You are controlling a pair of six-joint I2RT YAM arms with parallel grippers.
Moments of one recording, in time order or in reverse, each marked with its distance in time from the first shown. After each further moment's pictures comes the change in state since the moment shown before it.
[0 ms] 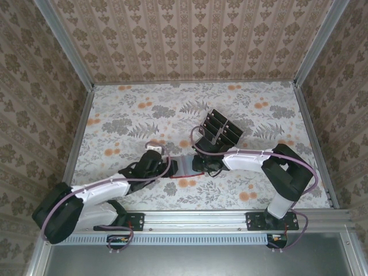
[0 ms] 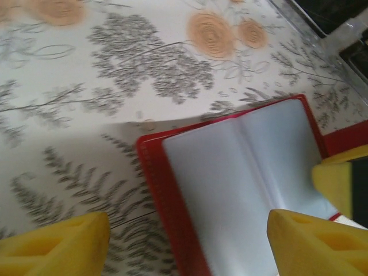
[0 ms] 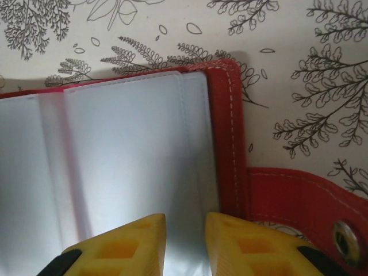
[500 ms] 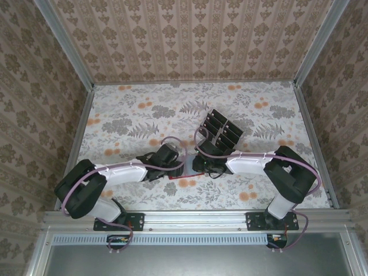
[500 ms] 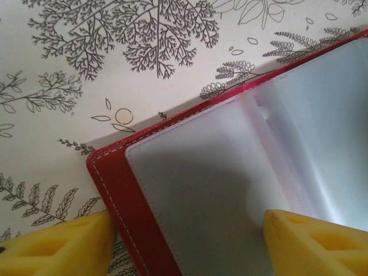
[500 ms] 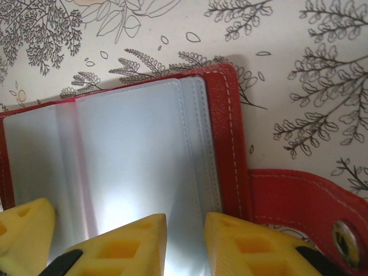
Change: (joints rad) left arm -0.041 0.281 0.218 -0.215 -0.040 0.093; right arm 0.003 -0.039 -0.083 0.117 0.002 0.061
